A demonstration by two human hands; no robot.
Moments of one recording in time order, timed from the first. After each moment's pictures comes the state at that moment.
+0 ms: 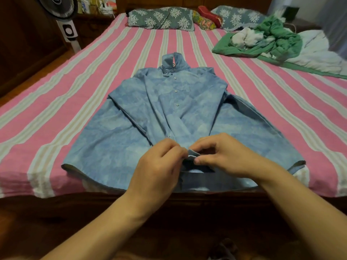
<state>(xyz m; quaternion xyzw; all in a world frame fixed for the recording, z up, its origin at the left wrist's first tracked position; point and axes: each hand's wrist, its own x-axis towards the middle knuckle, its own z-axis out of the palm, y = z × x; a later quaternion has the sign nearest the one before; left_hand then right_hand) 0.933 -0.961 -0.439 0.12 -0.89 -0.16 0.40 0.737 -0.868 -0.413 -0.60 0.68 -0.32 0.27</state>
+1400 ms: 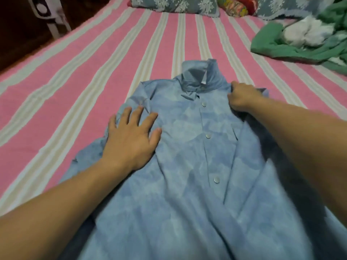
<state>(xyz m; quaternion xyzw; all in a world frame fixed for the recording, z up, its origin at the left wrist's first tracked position) 0.754 -1.352 -0.535 0.40 -0.91 -0.04 0.07 0.409 -1.278 -0.489 -0.41 0.91 -0.02 0.01</state>
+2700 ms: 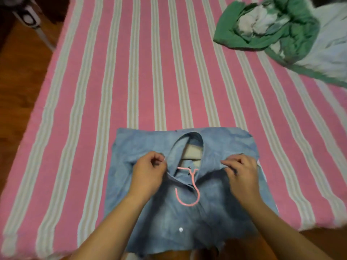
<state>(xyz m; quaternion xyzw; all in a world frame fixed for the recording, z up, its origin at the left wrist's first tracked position) 0.816 -1.170 -0.286 0.49 -0.66 -0.55 0.12 0.630 -0.965 -0.322 -0.34 0.90 -0.28 0.03</state>
